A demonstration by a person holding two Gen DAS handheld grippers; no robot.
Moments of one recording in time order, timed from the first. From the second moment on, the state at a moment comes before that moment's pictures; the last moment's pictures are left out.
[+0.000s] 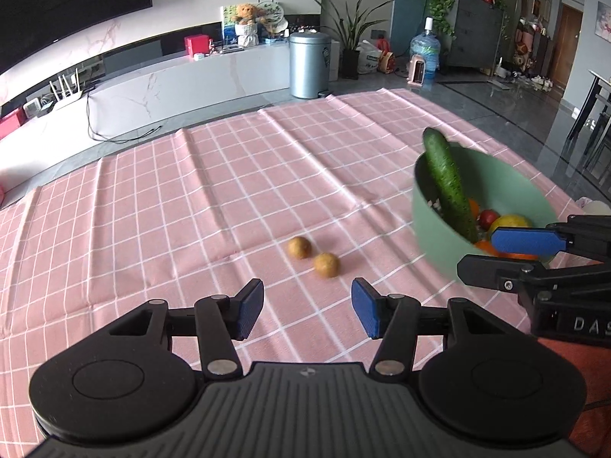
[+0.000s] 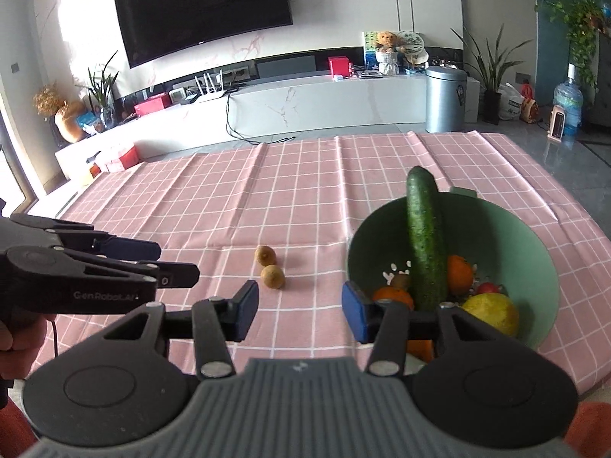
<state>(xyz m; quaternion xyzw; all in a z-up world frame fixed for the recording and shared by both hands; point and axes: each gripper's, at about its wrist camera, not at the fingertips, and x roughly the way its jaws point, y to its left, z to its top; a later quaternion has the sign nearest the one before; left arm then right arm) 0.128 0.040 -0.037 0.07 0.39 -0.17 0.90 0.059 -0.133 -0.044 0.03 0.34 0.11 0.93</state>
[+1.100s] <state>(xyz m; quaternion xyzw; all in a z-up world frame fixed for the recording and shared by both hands) 0.185 0.087 -0.094 -0.03 0.44 -0.13 0.89 0.168 -0.056 -0.132 -0.05 0.38 0.11 0.92</state>
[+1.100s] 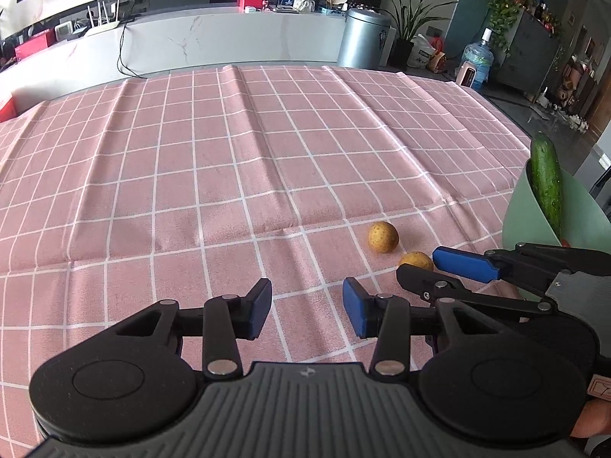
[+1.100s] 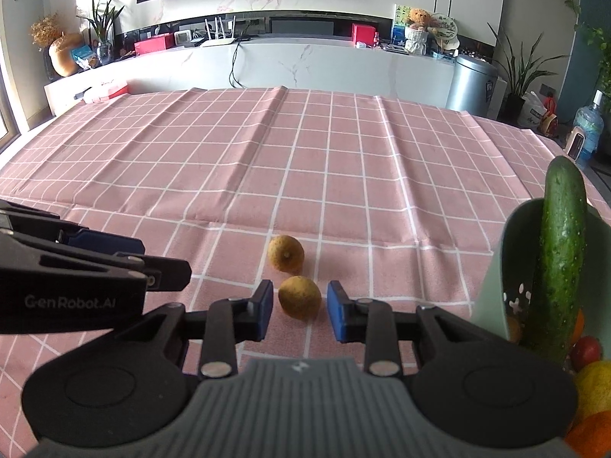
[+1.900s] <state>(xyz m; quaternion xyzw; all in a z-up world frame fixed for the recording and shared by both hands) 0.227 0.032 -0.097 0.00 0.44 -0.20 0.88 0.153 -0.069 -0.115 -0.10 0.37 0.11 0.92</state>
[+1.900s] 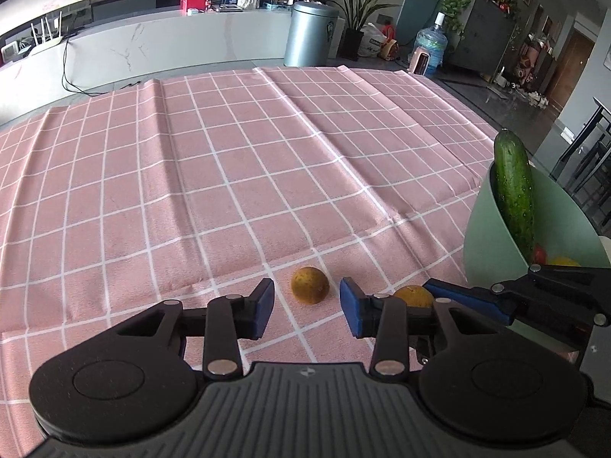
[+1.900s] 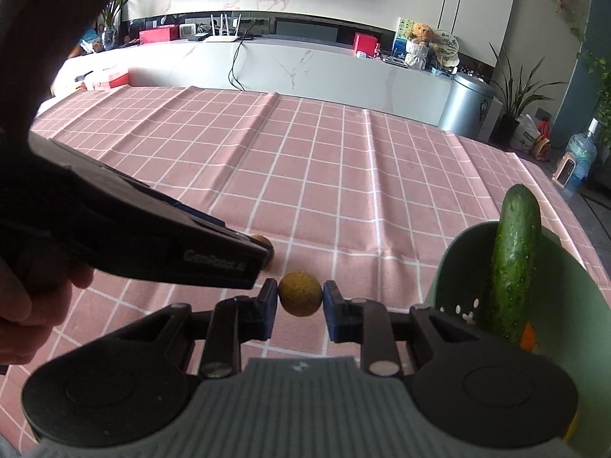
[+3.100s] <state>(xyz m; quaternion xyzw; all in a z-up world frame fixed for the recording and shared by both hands) 0.148 -0.018 -0.017 -0.05 0.38 -0.25 0.89 0.077 -0.174 -0.036 0.03 0.35 0.12 0.93</state>
